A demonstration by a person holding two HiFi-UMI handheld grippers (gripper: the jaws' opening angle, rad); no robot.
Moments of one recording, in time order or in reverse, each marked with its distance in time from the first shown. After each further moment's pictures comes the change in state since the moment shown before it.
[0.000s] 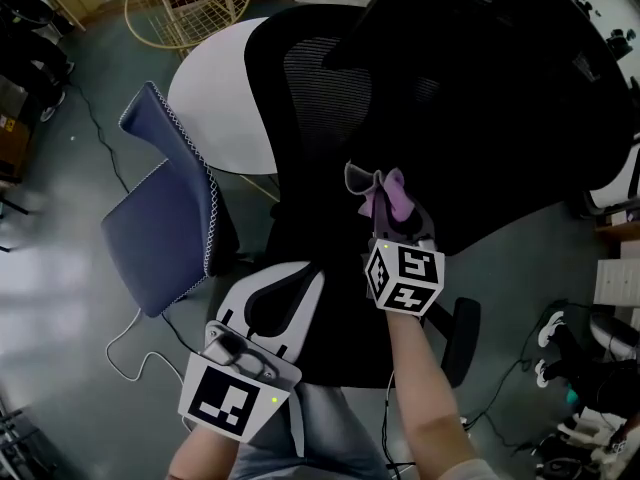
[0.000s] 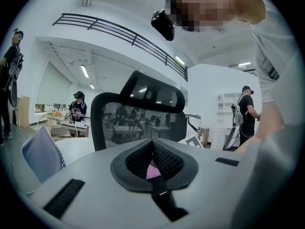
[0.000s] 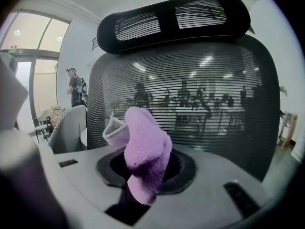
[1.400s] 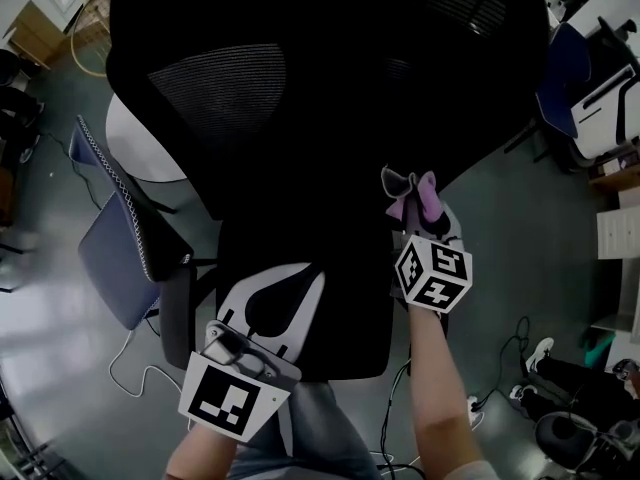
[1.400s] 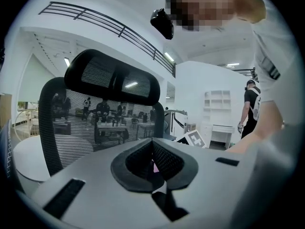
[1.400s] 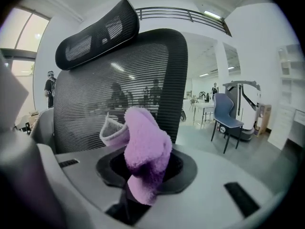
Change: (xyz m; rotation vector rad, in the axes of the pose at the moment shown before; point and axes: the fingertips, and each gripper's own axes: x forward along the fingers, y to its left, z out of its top) left arm 0.075 -0.105 -0.013 0.037 0.052 -0.153; right arm -0.071 -0.188 -0.039 0.110 0.018 -0.223
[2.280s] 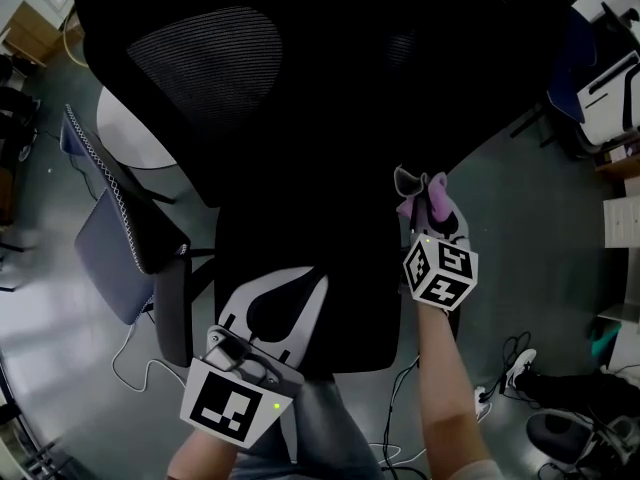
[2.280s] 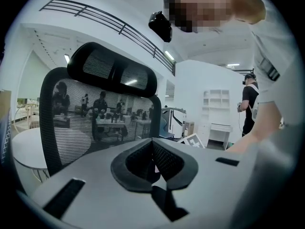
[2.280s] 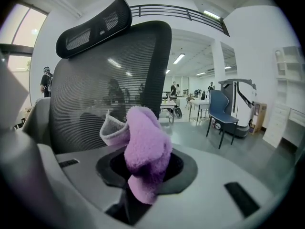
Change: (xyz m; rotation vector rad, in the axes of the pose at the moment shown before) left arm -0.004 -0.008 -0.034 -0.015 0.022 -0.018; right arm 0.001 -0.020 -0.053 0.000 0.032 -0.049
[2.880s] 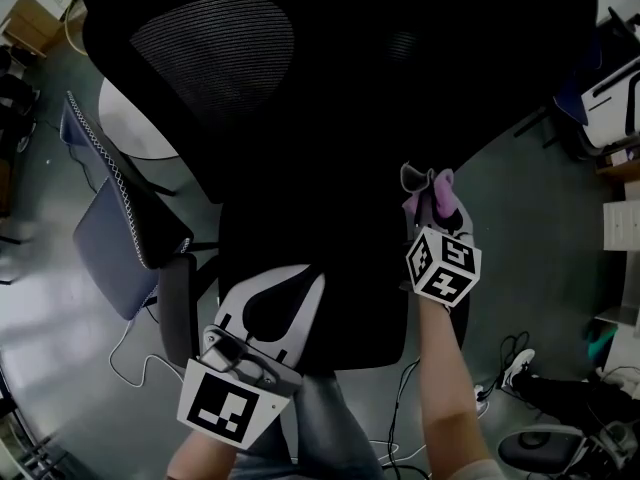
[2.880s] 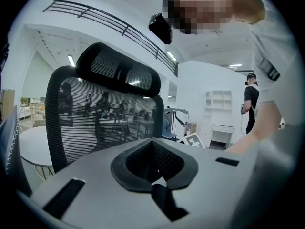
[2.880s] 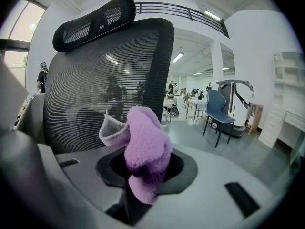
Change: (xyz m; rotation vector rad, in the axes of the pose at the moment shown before) left arm -0.011 0.012 -0.005 -0.018 -0.009 0.030; right arm 0.005 0.004 -0.003 -0.010 0.026 -0.043
